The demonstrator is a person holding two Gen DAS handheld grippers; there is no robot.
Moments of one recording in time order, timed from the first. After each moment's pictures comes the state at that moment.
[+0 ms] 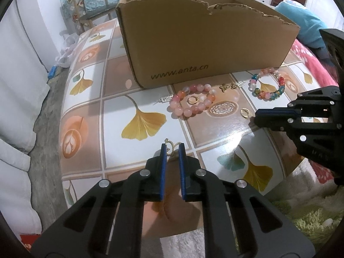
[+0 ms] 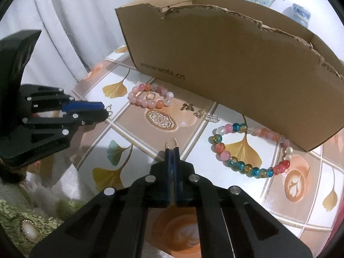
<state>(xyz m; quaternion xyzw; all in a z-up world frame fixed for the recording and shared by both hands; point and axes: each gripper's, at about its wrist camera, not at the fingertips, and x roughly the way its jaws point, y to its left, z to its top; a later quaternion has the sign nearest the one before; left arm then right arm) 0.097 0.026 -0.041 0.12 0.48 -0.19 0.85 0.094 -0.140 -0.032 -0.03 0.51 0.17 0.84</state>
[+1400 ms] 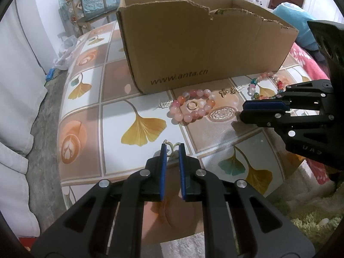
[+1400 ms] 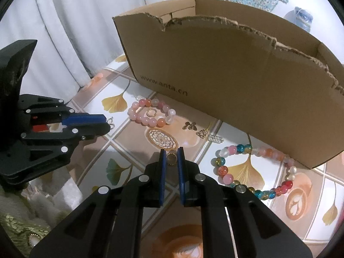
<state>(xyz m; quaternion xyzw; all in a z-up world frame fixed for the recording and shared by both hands) 0.101 0.029 -0.039 0.11 0.47 -0.20 0.85 0.105 -0.136 -0.028 -0.03 0.50 0.19 0.85</state>
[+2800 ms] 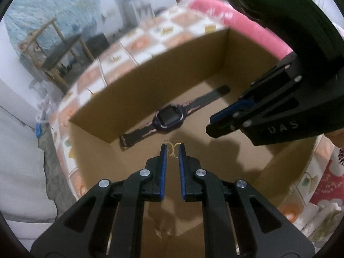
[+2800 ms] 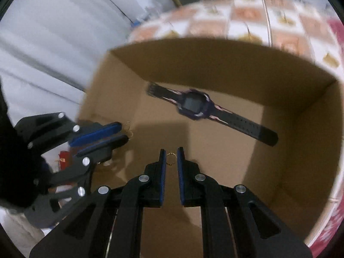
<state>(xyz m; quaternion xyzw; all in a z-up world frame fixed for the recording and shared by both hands) 0.296 -0.097 0.040 0.25 0.49 -0.28 0.79 0.328 -0.242 0.000 0.15 0.65 0.18 0.72</state>
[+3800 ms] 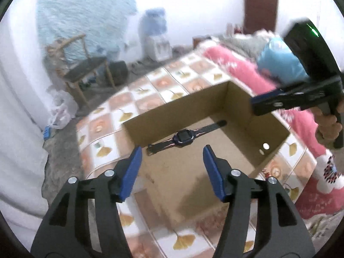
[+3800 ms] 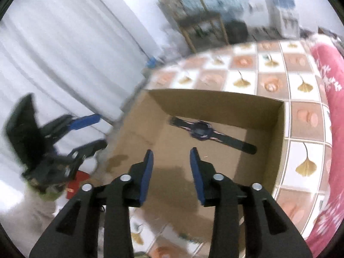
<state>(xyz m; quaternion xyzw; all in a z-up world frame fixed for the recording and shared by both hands) 0.220 -0.007 0.138 0.15 0.36 -0.27 0.88 0.212 -0.273 0.118 0.17 0.47 0.24 0.83</state>
